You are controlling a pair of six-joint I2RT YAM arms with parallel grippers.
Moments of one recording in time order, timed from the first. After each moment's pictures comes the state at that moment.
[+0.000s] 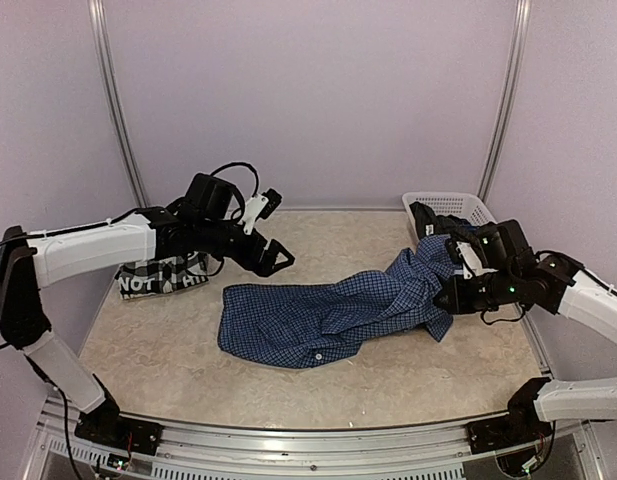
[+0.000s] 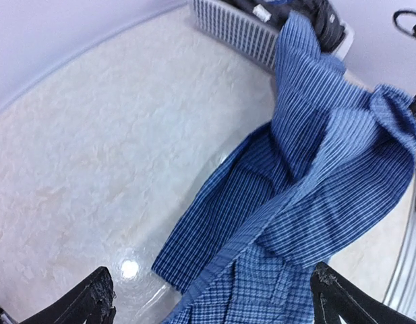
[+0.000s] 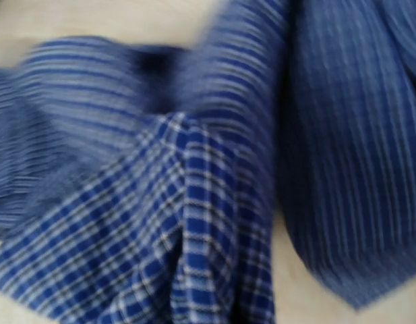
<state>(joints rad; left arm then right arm) -0.67 1.56 1.23 -0.25 0.27 -0.03 0.53 0.97 0.80 -0.64 -0.13 0.39</state>
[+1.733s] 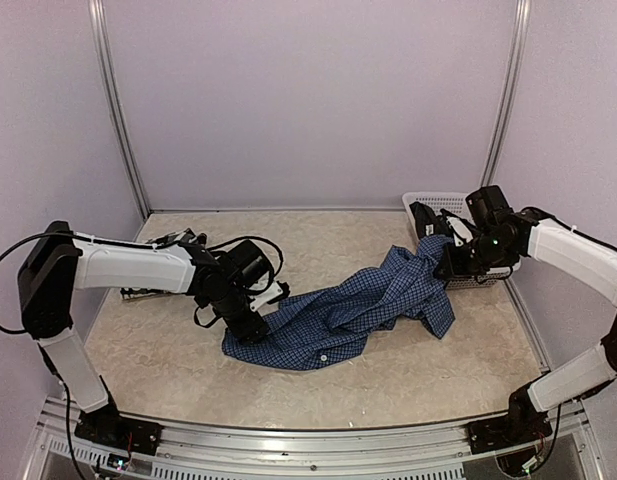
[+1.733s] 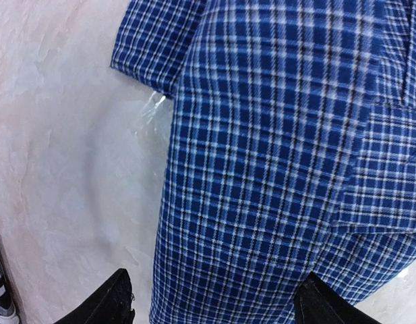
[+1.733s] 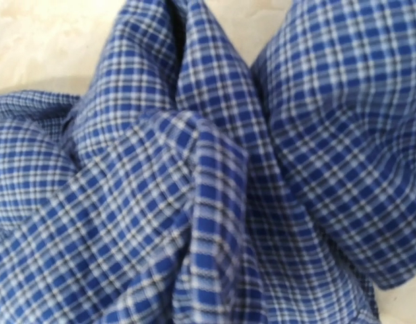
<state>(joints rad) -0.83 1.74 1.12 -0.60 -0.09 0.19 0.30 1.35 1.06 -0.70 -0.23 0.18</state>
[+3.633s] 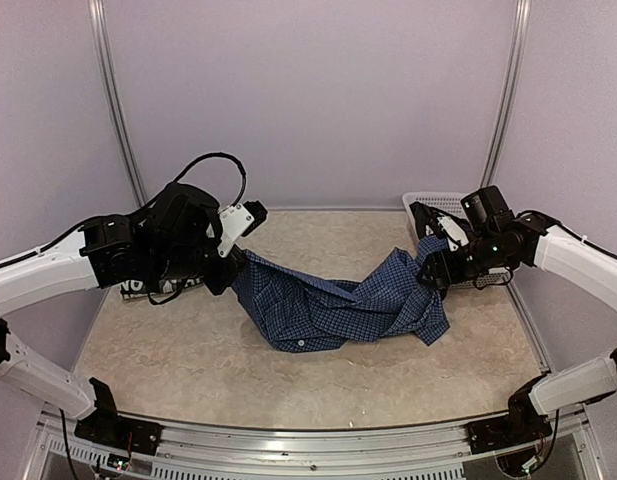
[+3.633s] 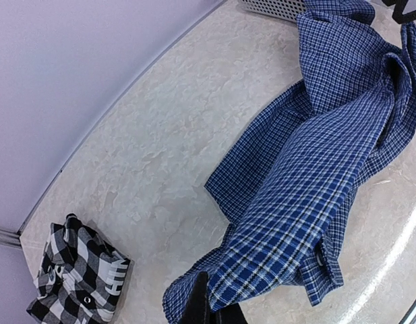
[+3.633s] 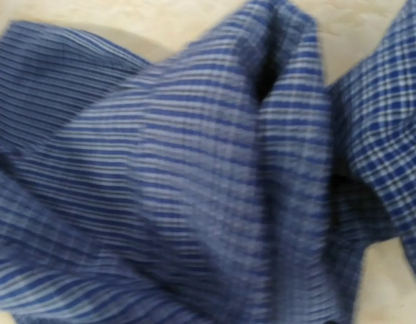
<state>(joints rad) -0.96 1.29 1.19 -0.59 -0.34 0.14 0.42 1.25 1.04 -0.71 -0.18 0.10</state>
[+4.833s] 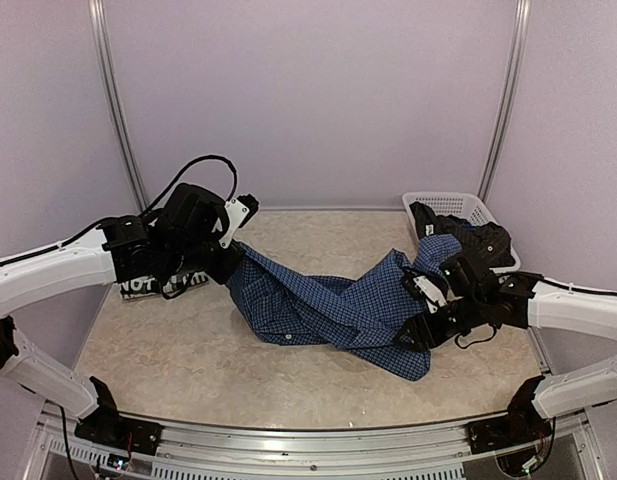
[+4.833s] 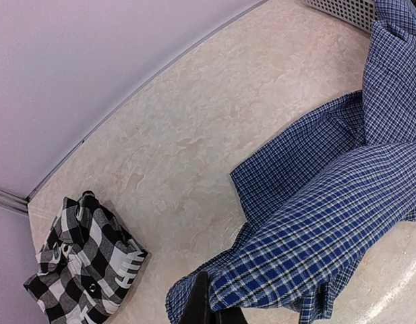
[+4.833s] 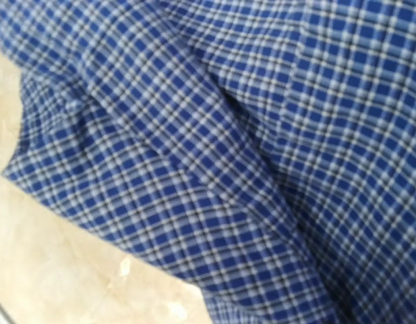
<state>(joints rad) -0.87 1.34 1.16 -0.49 -0.42 0.09 0.68 1.14 0.68 -0.48 -0.26 0.23</state>
